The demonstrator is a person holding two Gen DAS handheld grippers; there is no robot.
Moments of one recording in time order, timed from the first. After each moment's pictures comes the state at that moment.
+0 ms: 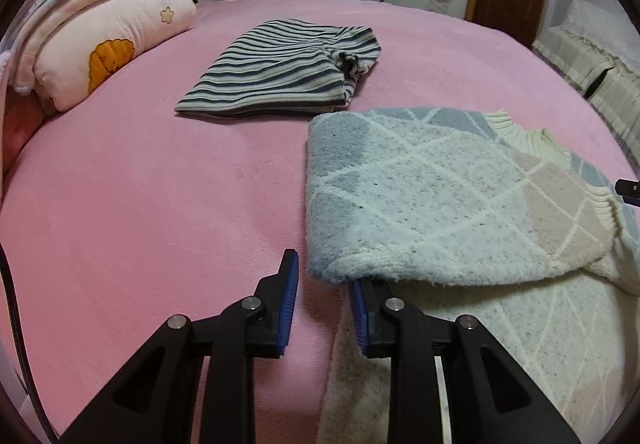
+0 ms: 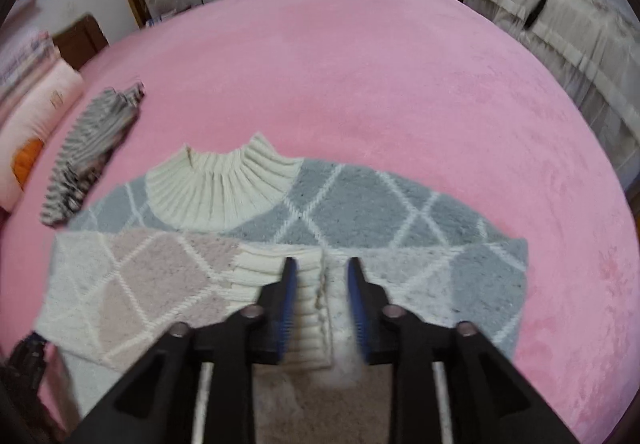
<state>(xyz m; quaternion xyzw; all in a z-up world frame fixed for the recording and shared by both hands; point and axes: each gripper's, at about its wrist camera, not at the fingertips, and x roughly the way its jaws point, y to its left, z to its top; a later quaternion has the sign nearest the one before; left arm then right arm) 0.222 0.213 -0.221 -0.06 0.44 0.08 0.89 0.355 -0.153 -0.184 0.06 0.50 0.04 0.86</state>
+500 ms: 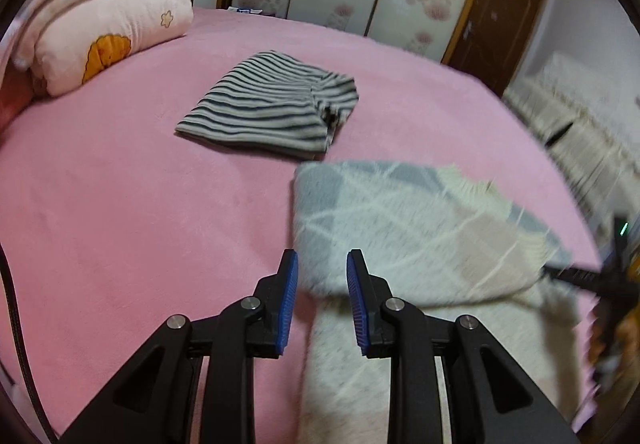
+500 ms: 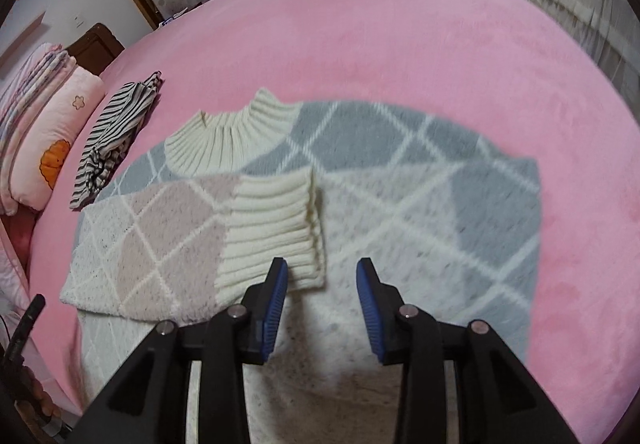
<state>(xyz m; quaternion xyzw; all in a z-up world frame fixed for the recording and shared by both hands) 0.192 0.238 -0.166 -0.15 0.39 0.03 0.91 0.326 -0.162 -0.219 0.11 0.53 0.08 0.84</state>
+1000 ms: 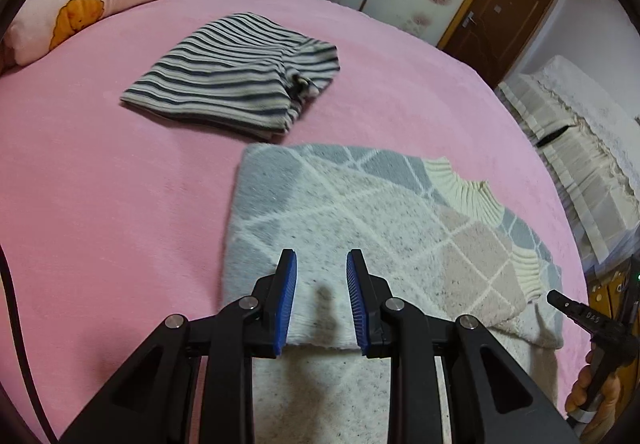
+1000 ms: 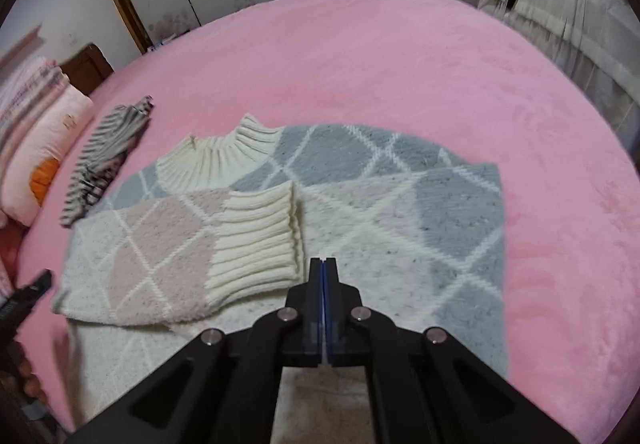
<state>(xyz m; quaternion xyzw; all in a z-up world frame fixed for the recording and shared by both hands) 0.251 0.210 -0.200 -0.19 0.43 0.00 0.88 0.303 -0.177 -0.203 0.12 0.50 0.06 0.86</state>
